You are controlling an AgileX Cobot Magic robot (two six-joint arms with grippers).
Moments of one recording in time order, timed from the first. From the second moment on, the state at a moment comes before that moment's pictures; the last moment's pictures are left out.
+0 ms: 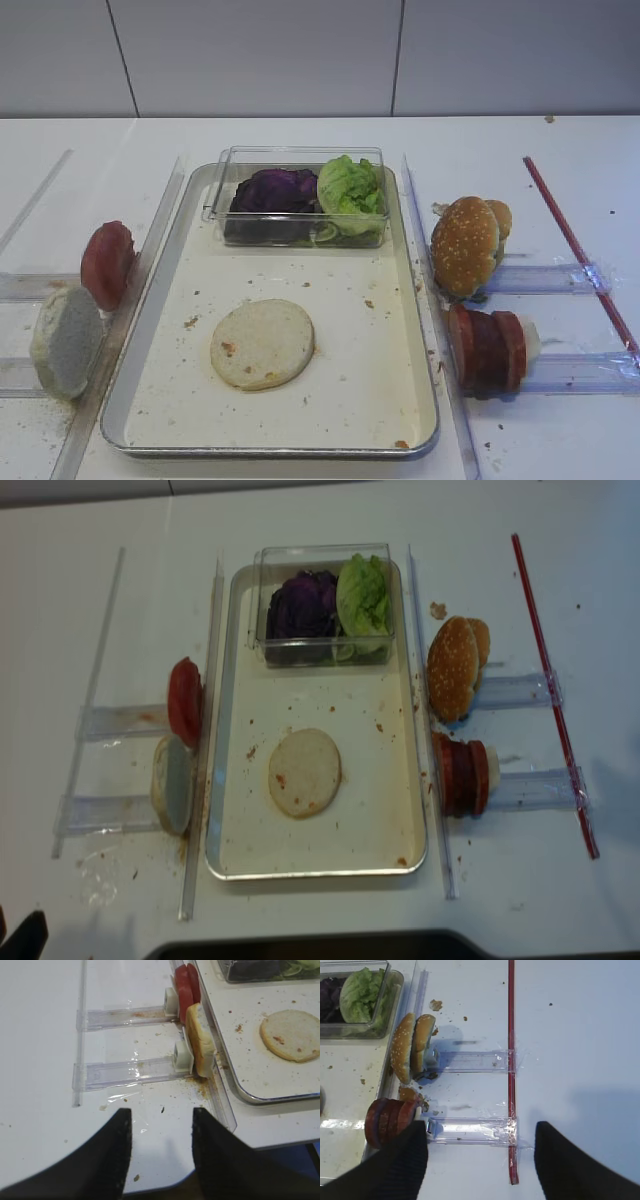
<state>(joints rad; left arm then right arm) -0.06 -0.01 -0.49 -0.04 1.17 0.02 -0.01 0.63 -0.79 0.17 1.02 -0.06</state>
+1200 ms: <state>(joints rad) -0.06 -0.01 -0.49 -0.04 1.17 0.02 0.07 1.56 -1.60 0.17 1.25 0.04</state>
